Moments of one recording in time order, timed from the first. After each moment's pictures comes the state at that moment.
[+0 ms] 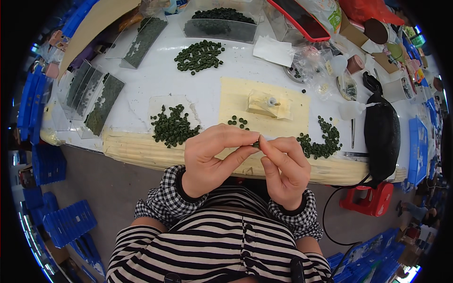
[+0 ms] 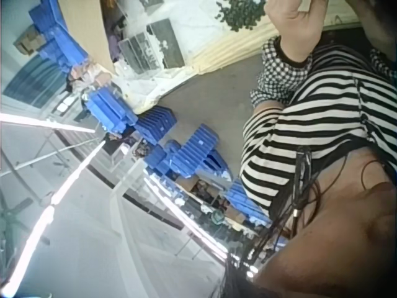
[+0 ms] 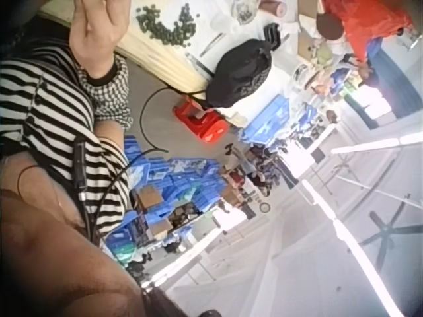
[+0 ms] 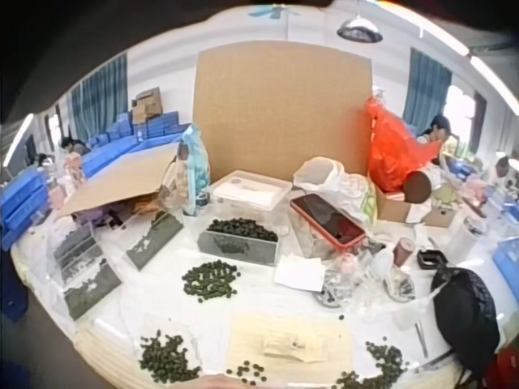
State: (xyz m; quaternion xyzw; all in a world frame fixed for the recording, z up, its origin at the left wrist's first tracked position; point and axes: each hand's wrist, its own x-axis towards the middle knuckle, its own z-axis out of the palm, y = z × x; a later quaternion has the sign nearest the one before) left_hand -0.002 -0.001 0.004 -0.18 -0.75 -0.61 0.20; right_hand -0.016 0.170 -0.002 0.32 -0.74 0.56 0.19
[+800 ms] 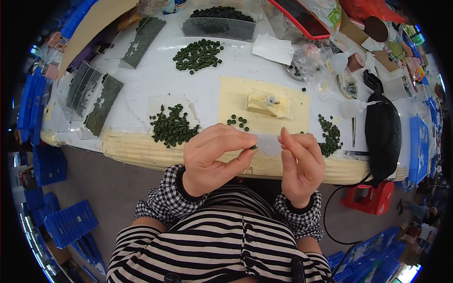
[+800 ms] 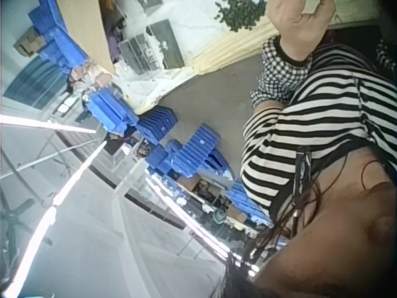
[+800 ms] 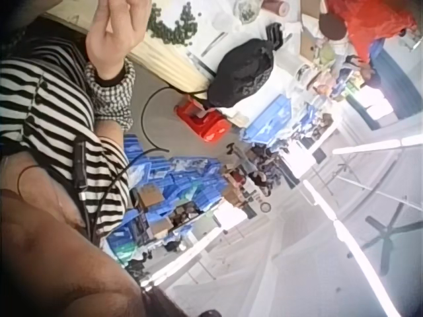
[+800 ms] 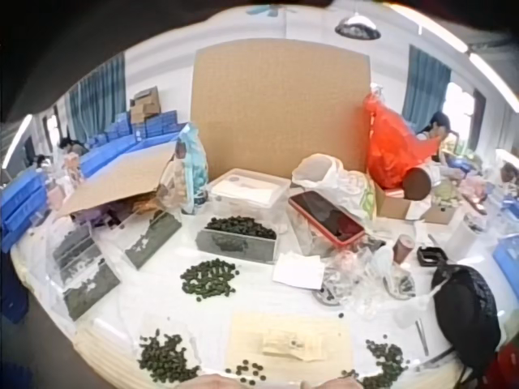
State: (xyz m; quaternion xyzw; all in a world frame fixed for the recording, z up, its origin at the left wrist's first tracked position) left_hand -0.004 -0.001 0.003 -0.20 -0.78 -0.54 0.26; right_hand -0.019 0.191 -0.005 0.26 -0.77 0.55 0.21
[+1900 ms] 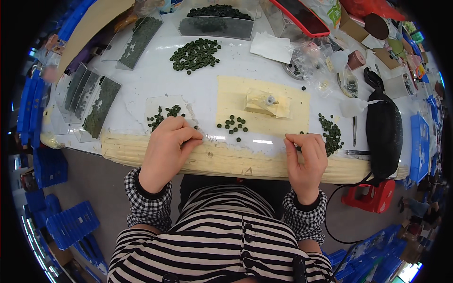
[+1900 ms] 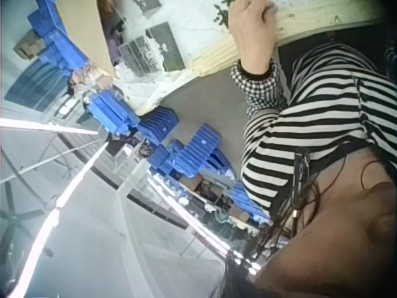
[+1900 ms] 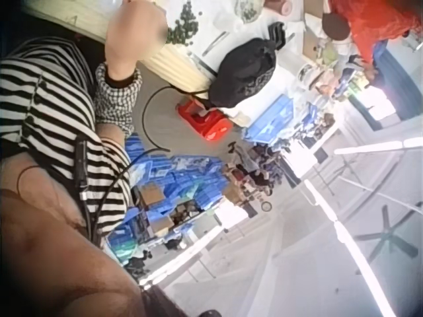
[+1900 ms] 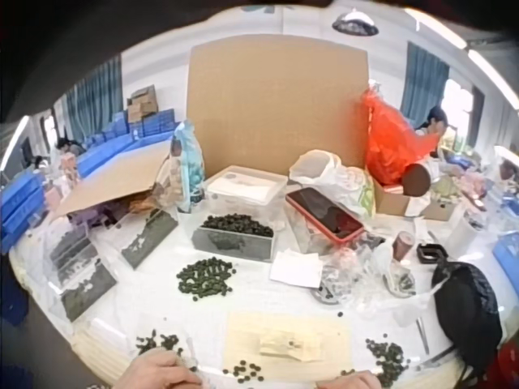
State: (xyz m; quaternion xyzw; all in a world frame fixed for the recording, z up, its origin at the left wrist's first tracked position) left_hand 0.004 -0.070 0.010 -0.09 -0.95 -0.30 0.04; right_hand -0.028 0.210 -0.019 0.22 -0.88 0.37 0.22
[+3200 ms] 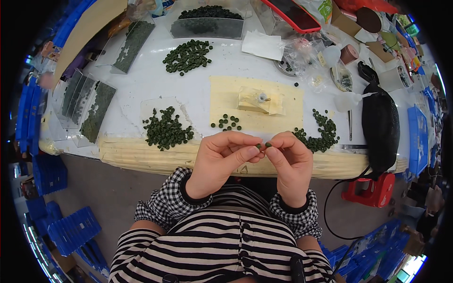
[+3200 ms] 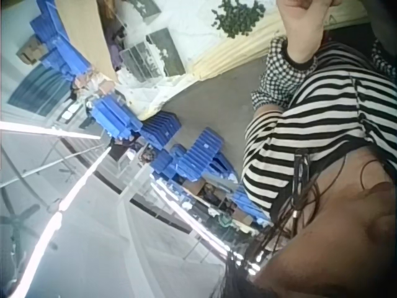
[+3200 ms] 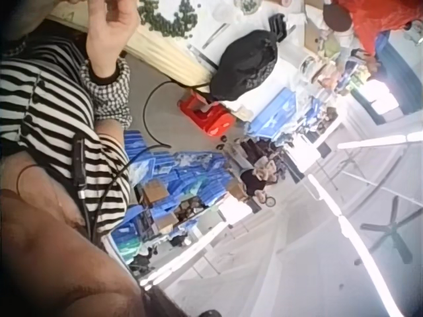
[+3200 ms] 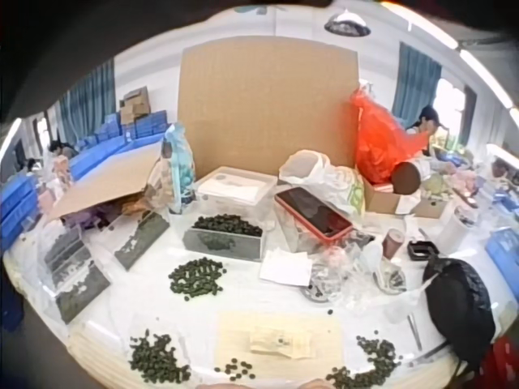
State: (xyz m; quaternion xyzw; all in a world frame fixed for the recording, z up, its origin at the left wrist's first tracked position) left_hand 0.008 0.019 -0.020 -0.02 -0.46 -0.88 -0.09; right_hand -0.005 0.189 -0.017 0.08 -0.56 0.82 -0.05
